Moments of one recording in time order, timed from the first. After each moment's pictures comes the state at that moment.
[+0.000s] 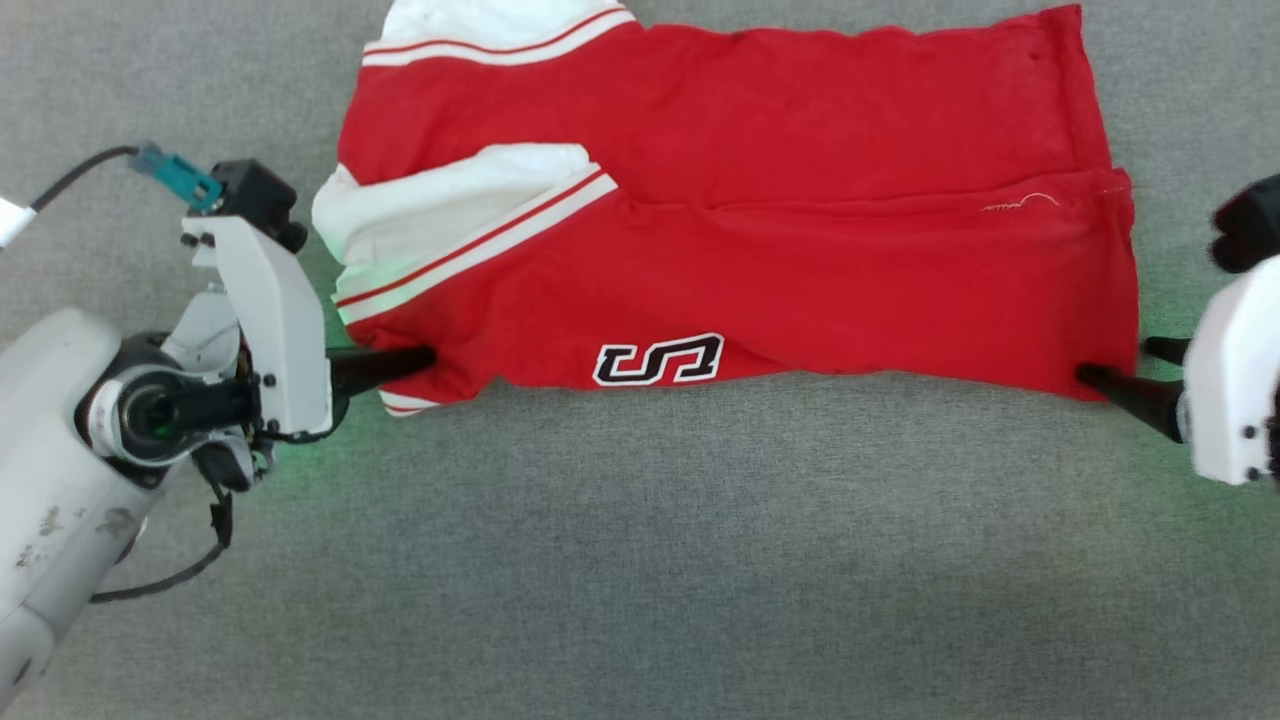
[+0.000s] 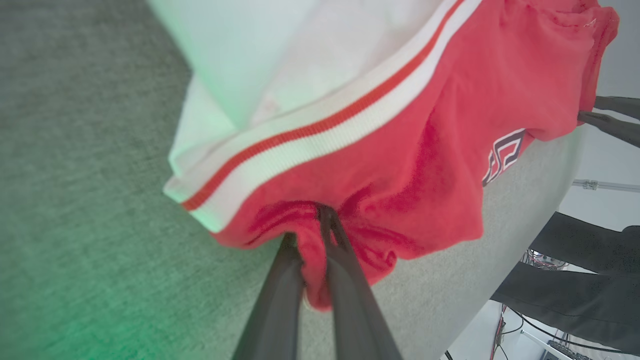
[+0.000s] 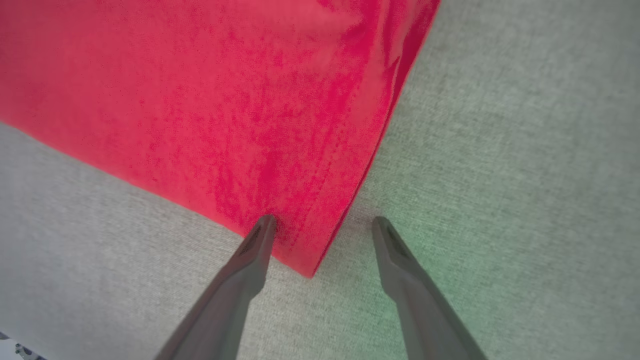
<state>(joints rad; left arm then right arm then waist) -0.96 0.77 -0.90 0.37 -1.51 -0.06 0.70 -0.61 -0.63 0.30 0.10 0.79 0.13 0.98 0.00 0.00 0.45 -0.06</state>
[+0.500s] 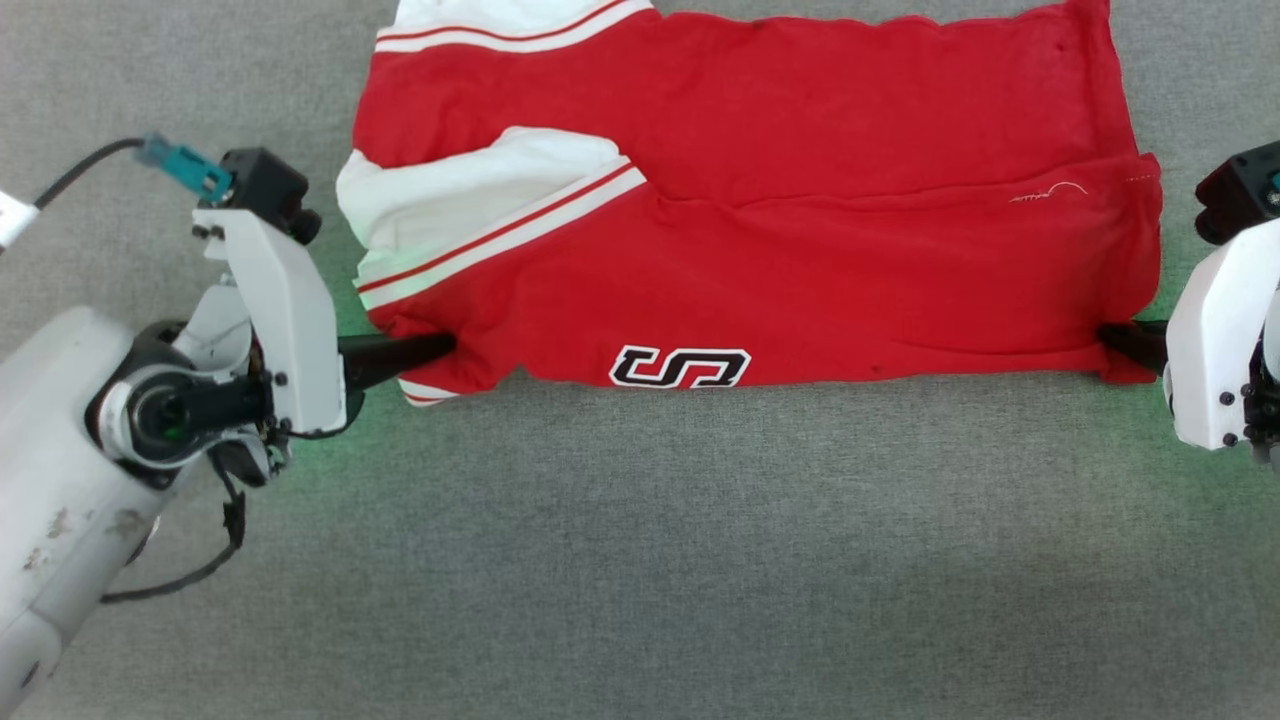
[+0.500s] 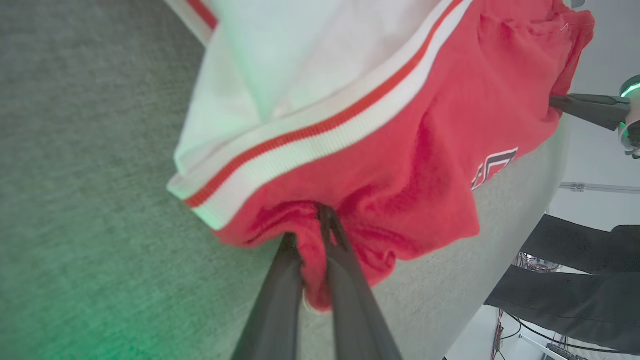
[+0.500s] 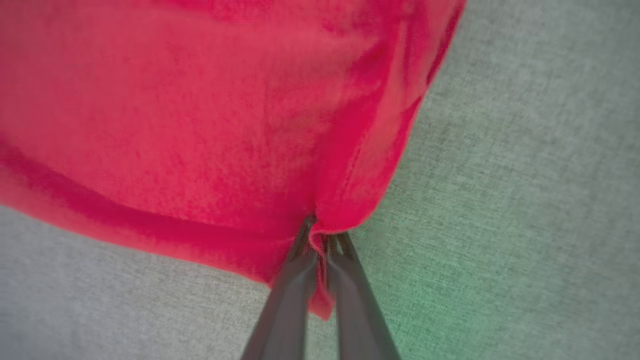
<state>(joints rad) -0.96 0.76 -0.89 0.34 -1.51 -0.09 0.67 -0.69 -0.59 0.35 0.23 0.73 0.13 0.94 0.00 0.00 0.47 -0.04</state>
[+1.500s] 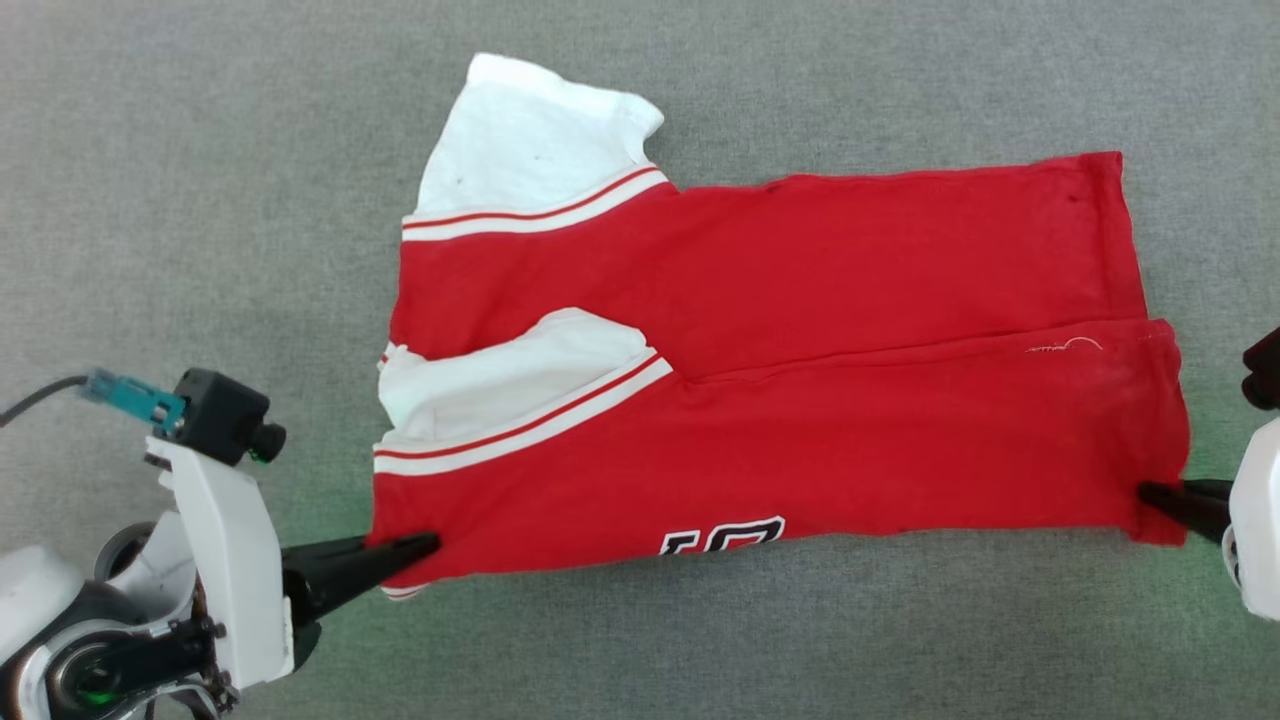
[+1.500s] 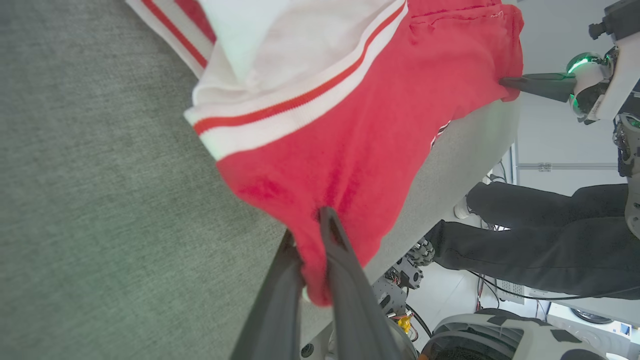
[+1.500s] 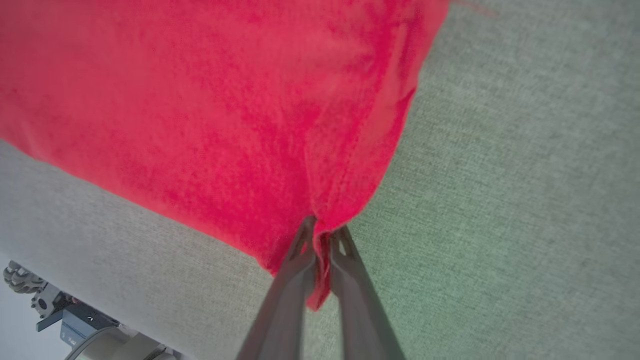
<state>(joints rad) -0.56 1.09 -0.83 -0.19 -1.61 -0.04 0.46 -0.34 -0.73 0.23 -0.05 0.86 0.13 0.96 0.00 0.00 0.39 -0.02</state>
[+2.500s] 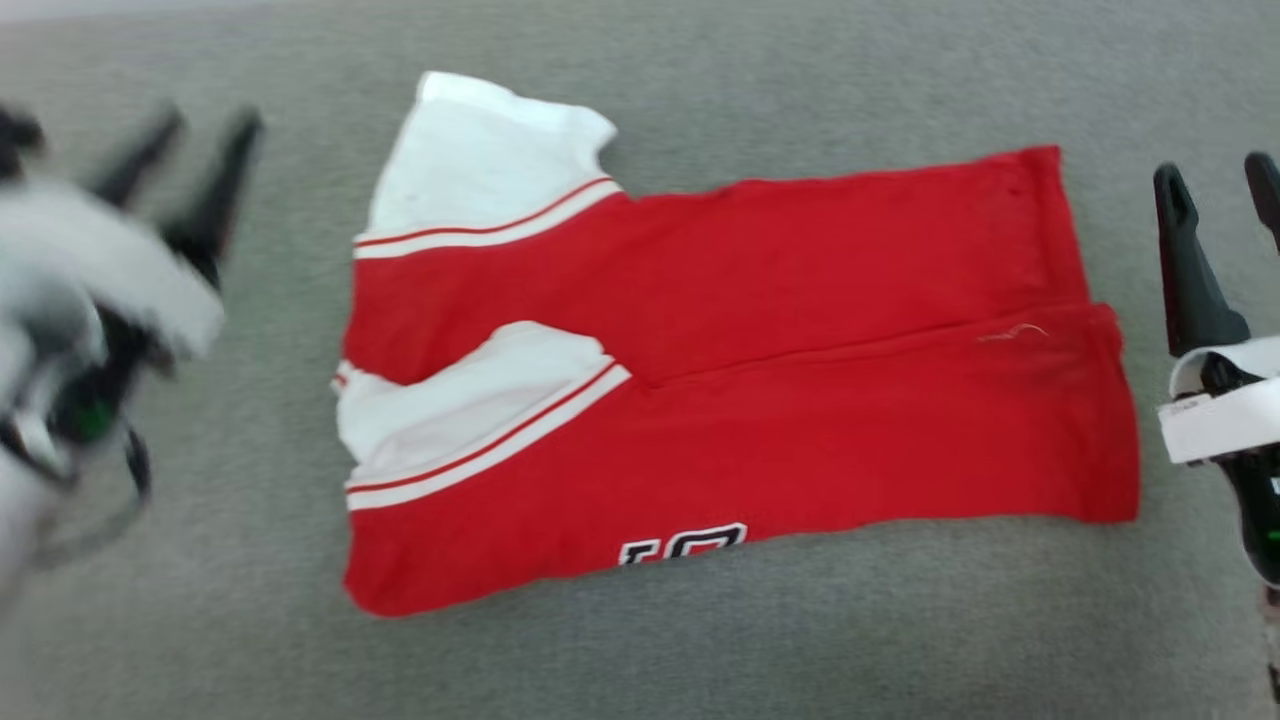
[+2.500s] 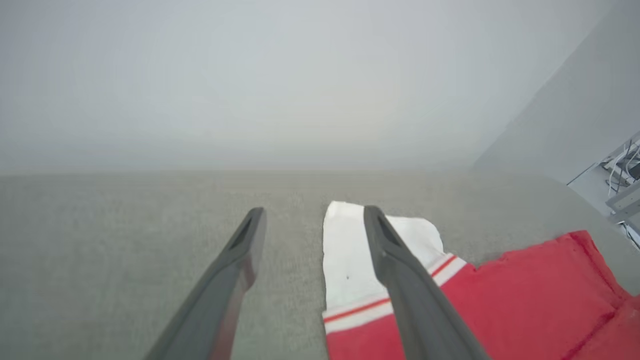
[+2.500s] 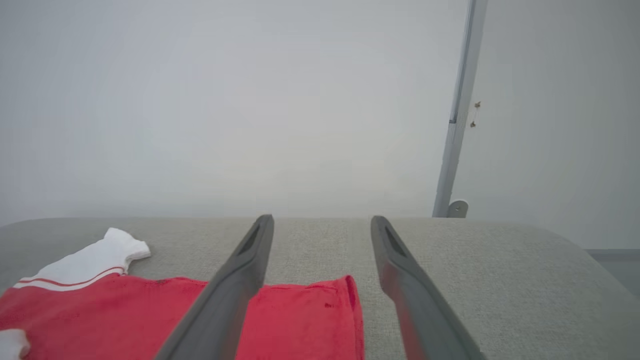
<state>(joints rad) -0.88 0.83 -0.71 0.33 -1.23 0.03 -0.07 -0.42 -0.33 0.03 0.03 0.47 0.13 -0.05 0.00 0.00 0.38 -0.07</state>
